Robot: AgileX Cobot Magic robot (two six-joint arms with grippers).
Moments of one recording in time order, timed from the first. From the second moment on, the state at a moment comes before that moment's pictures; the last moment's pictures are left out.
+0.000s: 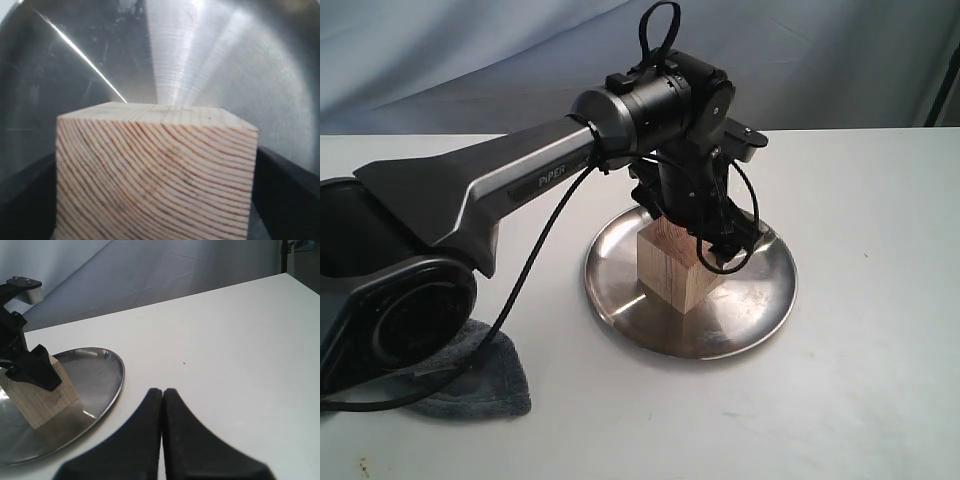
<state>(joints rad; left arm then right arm) -0.76 2.51 -2.29 0.04 1.21 0.00 -0.02 0.00 0.00 0.12 0.34 0.11</state>
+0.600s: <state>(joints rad) -0.76 2.41 -2.29 0.04 1.12 0.00 -0.02 0.00 0.00 0.12 0.34 0.11</state>
